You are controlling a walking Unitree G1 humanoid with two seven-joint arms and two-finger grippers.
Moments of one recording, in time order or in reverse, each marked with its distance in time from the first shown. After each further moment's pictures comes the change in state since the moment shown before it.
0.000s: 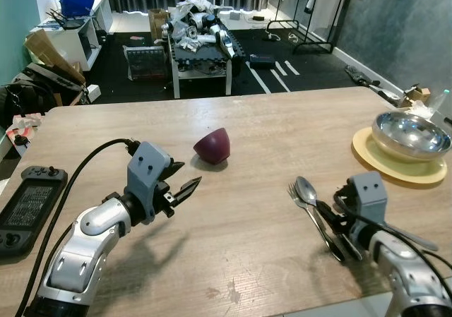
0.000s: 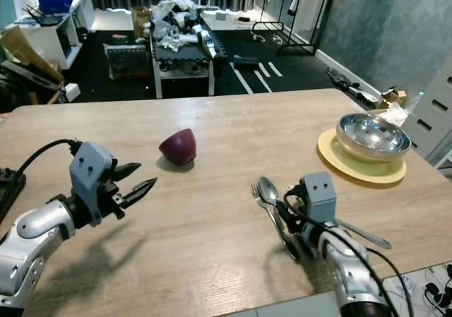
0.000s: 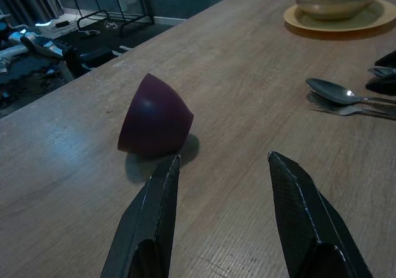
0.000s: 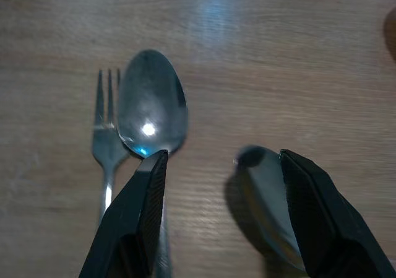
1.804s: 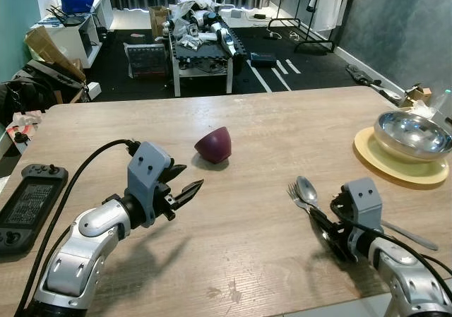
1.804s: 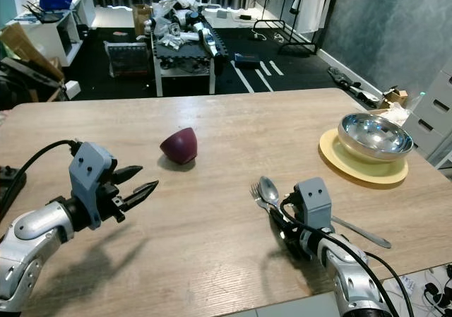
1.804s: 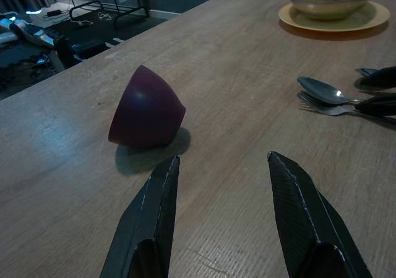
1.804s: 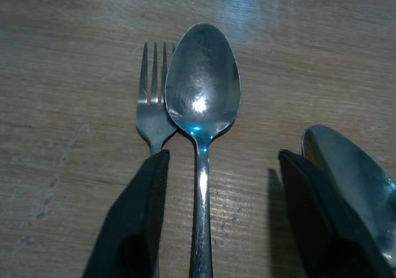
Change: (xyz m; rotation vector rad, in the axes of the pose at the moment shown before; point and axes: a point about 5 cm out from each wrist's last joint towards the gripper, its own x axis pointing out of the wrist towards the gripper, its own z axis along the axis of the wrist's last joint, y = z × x) left arm -0.002 -0.006 0.002 -0.031 0.017 -0.011; right arm -0.001 0.017 -0.011 -0.030 0.023 0.094
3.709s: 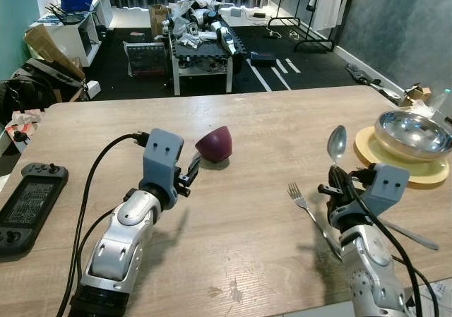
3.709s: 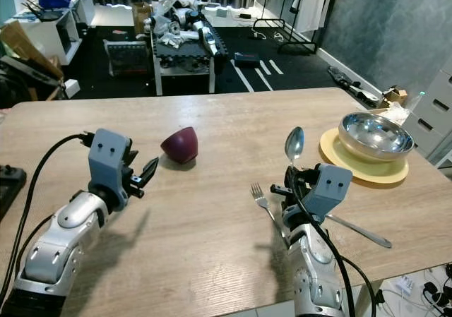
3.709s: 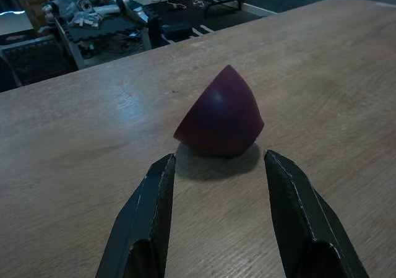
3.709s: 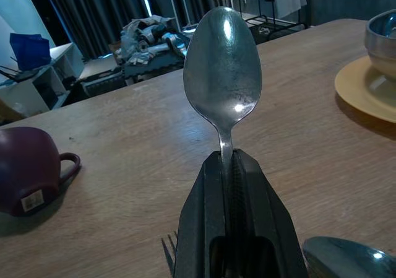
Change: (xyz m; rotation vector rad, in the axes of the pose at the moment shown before) left arm 0.039 -0.004 -0.001 -0.088 0.015 0.370; right arm -0.001 0.034 0.049 0.397 -0.475 -0.336
